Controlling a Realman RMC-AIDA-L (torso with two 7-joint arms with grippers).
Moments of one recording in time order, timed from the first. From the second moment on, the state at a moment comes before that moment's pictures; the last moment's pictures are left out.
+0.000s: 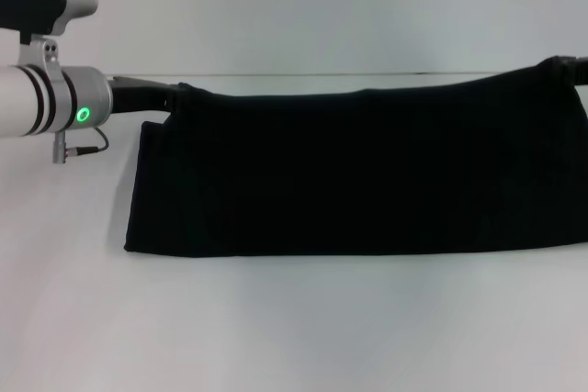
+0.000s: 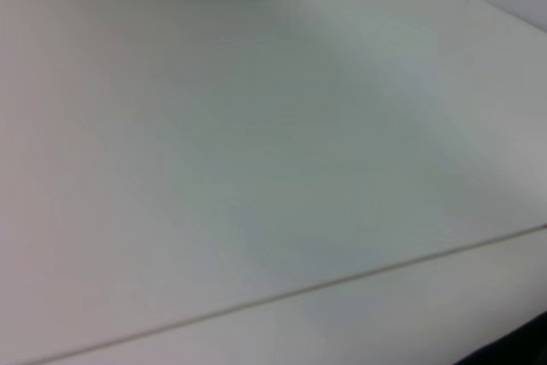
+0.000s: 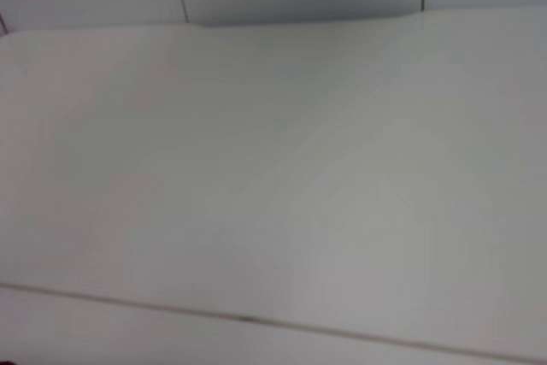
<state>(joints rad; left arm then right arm) -0.91 -2.06 0.43 0.47 2.44 0.79 -1.85 0.86 1.90 -0.35 -0.39 -2.36 -0.76 1.75</state>
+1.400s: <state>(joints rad) -0.80 -2.15 0.47 0.68 2.38 0.93 -1.94 0.77 1.94 -0.36 -0.48 -2.20 -1.02 1.75</state>
